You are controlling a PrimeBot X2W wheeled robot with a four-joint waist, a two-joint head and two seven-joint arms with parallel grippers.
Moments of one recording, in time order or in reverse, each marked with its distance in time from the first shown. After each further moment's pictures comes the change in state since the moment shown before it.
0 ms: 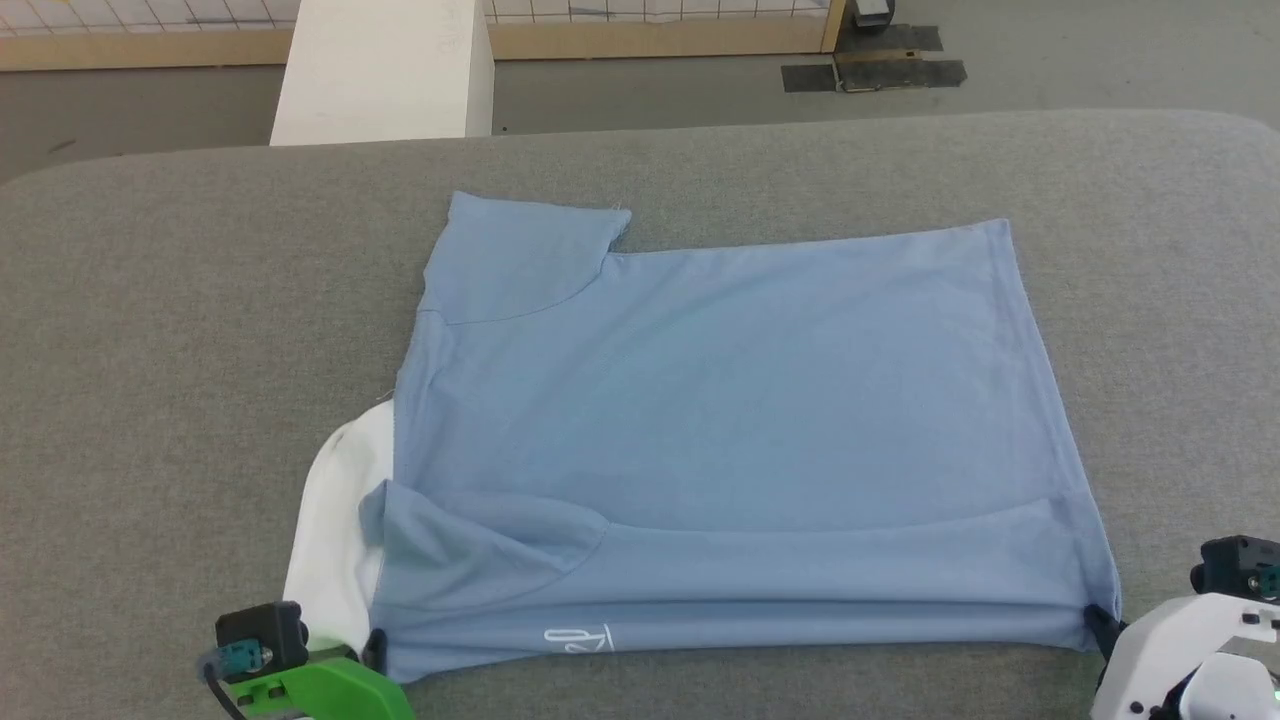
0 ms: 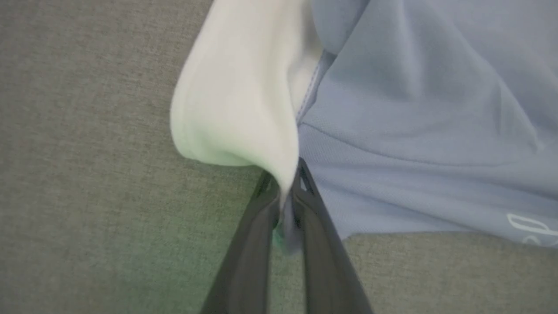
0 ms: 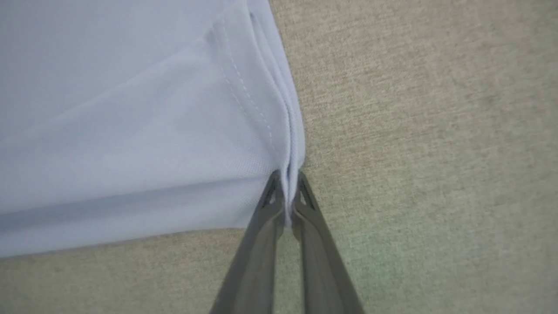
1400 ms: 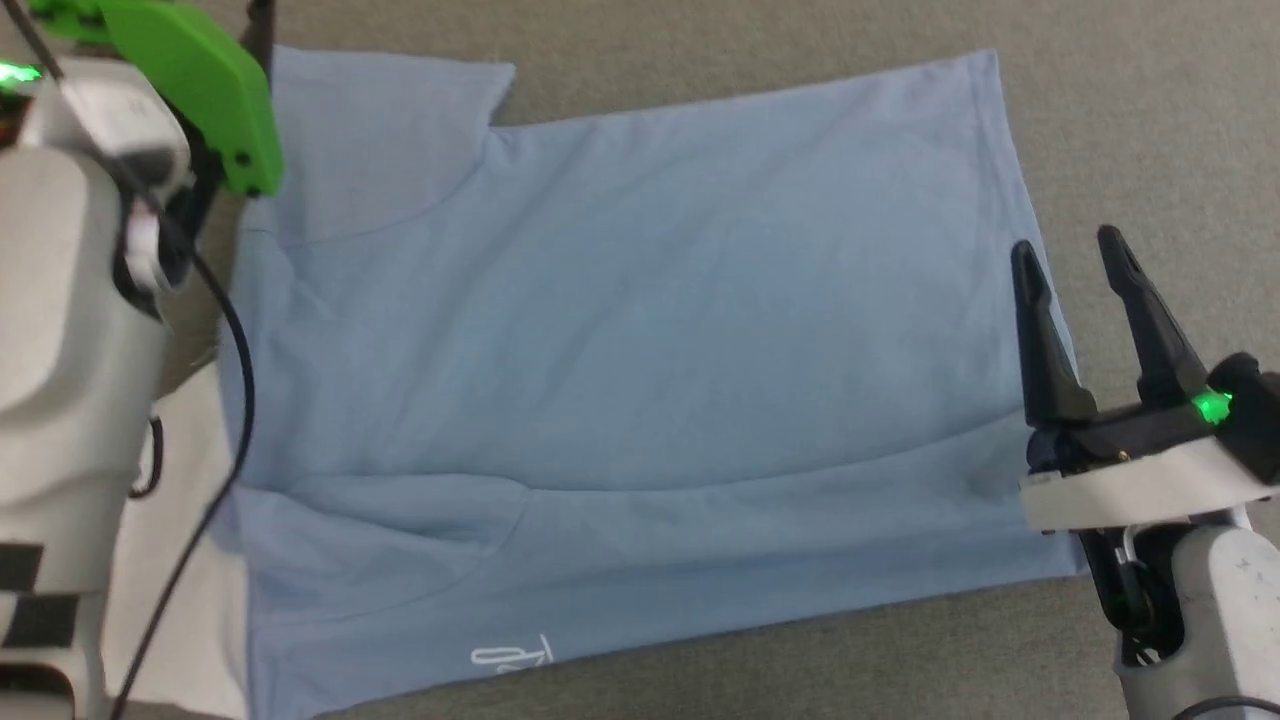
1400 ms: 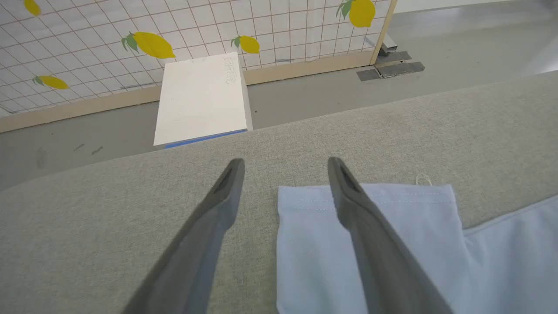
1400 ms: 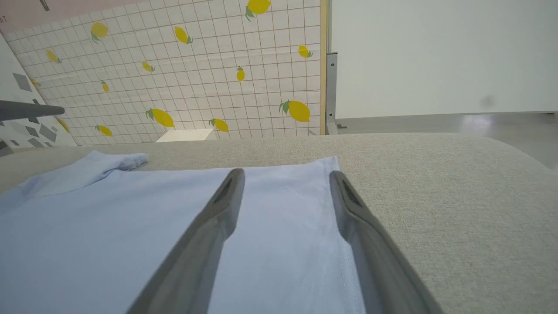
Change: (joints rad) left arm -1.059 0.127 -0.049 0.399 0.149 -0.323 0.151; right arm -0.256 -0.120 0.352 -0.143 0.061 -0.001 -0.807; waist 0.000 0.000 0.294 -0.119
